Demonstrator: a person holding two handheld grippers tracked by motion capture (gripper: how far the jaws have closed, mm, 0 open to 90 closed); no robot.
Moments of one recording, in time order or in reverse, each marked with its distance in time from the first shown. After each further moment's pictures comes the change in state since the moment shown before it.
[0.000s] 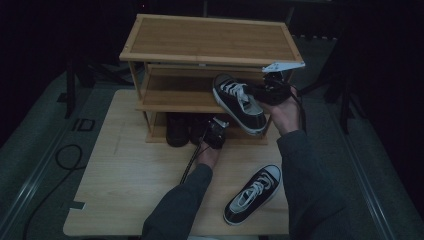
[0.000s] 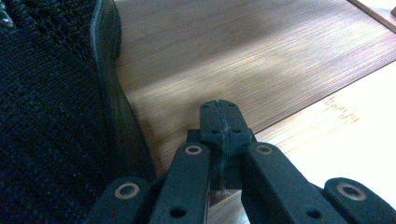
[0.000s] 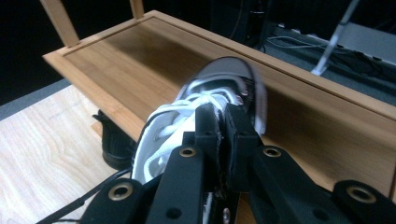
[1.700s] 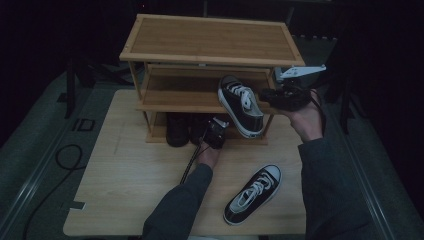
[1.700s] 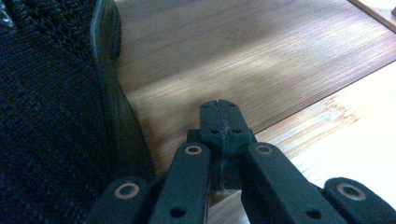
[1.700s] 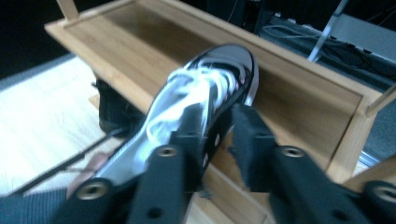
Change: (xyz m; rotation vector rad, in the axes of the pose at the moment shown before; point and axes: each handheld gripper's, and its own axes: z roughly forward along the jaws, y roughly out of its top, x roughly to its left) left arm 0.000 0.000 0.000 0.001 0.000 0.000; right arm -0.011 -0.014 -0.046 0.068 -0.018 -0.051
